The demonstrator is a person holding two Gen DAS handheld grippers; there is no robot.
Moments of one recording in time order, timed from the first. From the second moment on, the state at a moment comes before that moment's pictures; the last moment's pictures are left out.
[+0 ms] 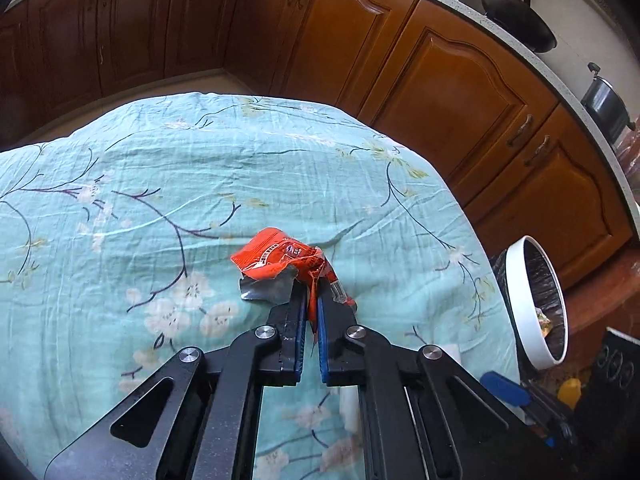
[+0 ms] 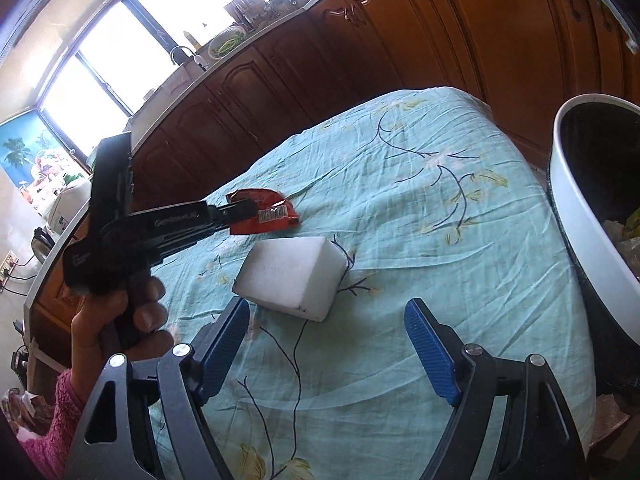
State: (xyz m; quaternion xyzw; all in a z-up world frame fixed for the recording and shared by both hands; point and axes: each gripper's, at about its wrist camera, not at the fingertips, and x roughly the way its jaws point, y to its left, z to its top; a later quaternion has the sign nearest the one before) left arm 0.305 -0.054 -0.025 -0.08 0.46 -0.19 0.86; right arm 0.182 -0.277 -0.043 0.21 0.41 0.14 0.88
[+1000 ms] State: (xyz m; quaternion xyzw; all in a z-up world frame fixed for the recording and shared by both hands) left arm 0.202 0.003 -0.020 -0.09 0.46 -0.21 0.86; right arm 0.129 -0.233 -0.033 0.09 0.44 0.19 0.87
